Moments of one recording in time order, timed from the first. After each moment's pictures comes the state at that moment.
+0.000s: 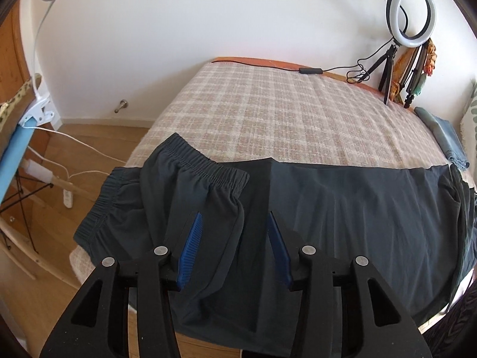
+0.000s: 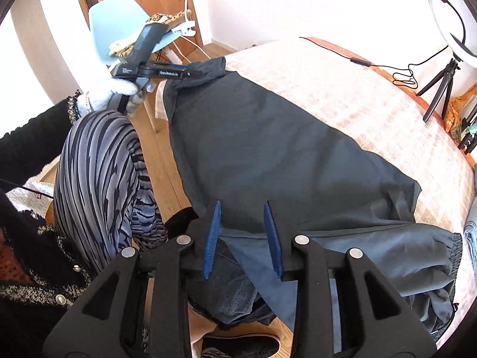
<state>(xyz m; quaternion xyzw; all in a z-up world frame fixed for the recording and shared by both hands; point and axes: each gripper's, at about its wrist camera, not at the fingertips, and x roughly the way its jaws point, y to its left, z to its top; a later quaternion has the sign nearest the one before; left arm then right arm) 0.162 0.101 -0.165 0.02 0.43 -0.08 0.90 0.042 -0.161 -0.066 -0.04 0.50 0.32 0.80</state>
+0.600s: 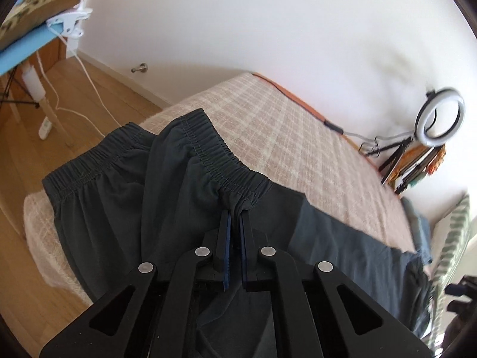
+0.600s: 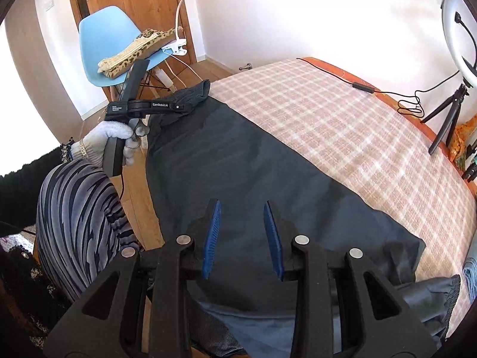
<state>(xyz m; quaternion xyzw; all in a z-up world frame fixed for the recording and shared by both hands) 0.162 0.176 -0.191 -0.25 0.38 -0.06 0.89 0.112 -0.120 -0.069 -0.04 0.47 0.32 0.82</state>
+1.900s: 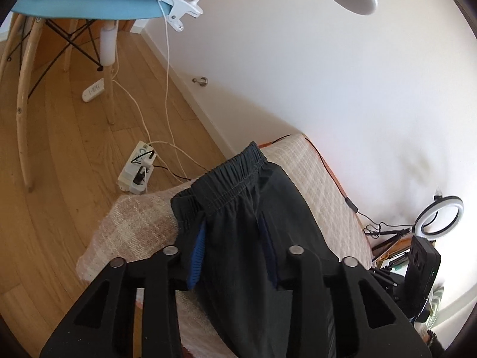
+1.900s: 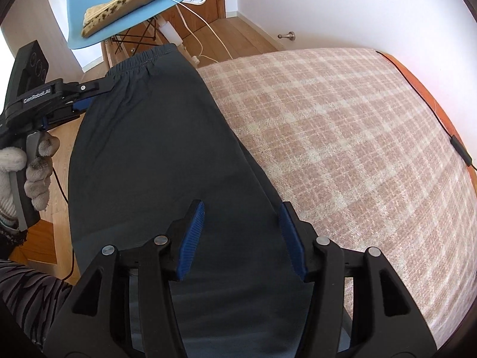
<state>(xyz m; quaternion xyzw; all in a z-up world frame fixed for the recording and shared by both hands) 0.130 0.279 -0.215 -0.40 0.31 0.03 0.86 0.293 0.054 -0.189 -0.14 0.53 0.38 0.75</state>
